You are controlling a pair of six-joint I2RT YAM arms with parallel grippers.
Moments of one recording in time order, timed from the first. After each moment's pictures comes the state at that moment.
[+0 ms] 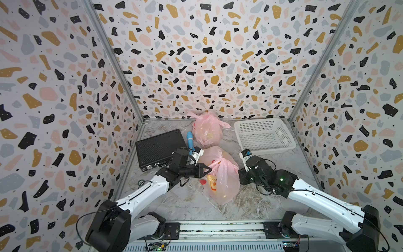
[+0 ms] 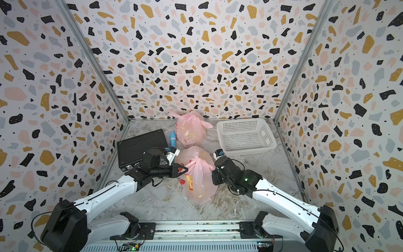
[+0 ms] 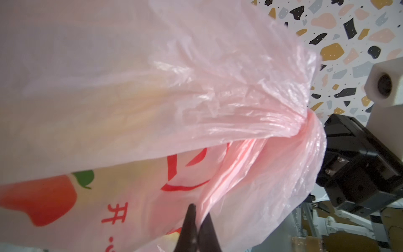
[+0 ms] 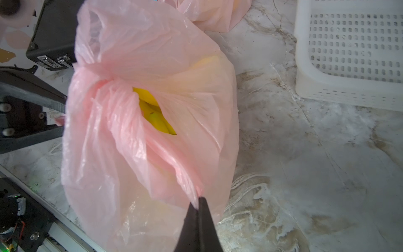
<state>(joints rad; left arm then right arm) -0.49 1.17 0.65 -0.10 0.65 -0.56 0.90 1.06 0.87 -0.61 0.17 0.48</state>
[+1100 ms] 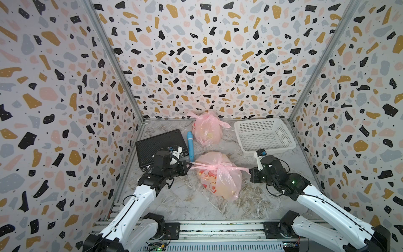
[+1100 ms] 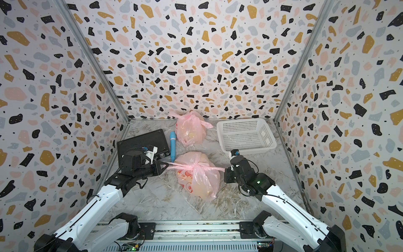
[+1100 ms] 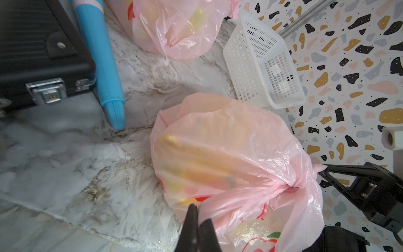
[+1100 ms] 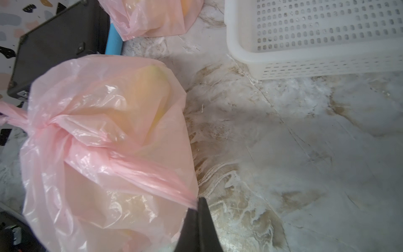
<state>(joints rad) -0.22 0.94 0.66 -0.35 0.47 -0.47 0.67 0.89 0.77 -0.63 0.06 0.50</state>
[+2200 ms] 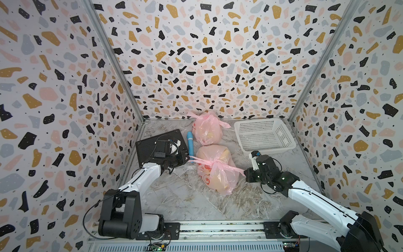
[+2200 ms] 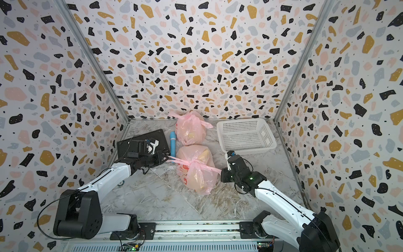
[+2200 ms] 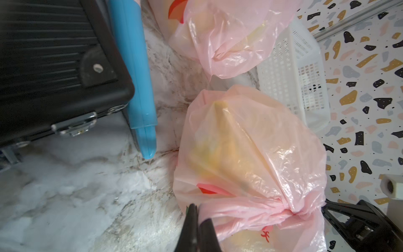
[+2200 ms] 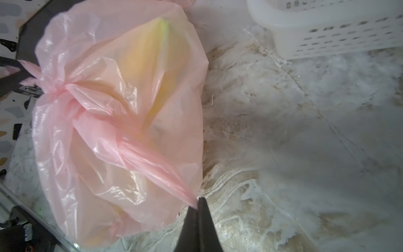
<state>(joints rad) -0.09 1.34 0.78 -0.26 0.56 -0.43 0.62 1.01 0.67 -0.43 -0.07 0.51</state>
